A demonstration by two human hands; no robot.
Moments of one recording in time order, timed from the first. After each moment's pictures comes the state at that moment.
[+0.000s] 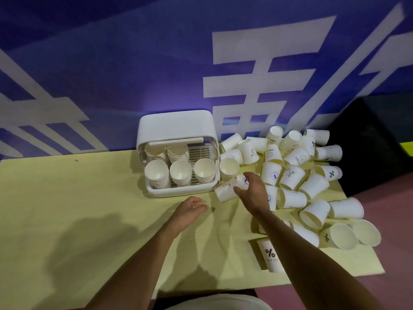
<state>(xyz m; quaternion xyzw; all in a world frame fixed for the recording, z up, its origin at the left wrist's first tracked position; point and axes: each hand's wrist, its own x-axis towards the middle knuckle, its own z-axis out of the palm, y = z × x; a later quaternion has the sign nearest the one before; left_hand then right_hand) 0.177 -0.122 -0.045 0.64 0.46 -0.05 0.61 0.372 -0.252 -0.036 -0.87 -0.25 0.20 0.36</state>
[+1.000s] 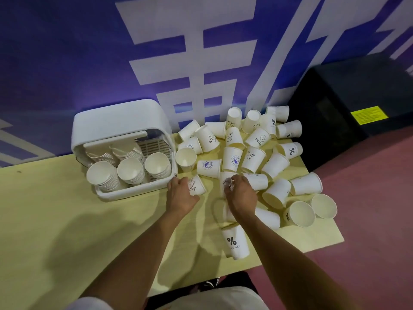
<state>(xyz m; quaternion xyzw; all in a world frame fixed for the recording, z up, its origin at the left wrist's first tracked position) 0.298 -0.182 -0.066 0.85 0.43 -0.09 0.28 0.407 -0.333 -0.066 -0.93 -0.20 0.13 0.27</state>
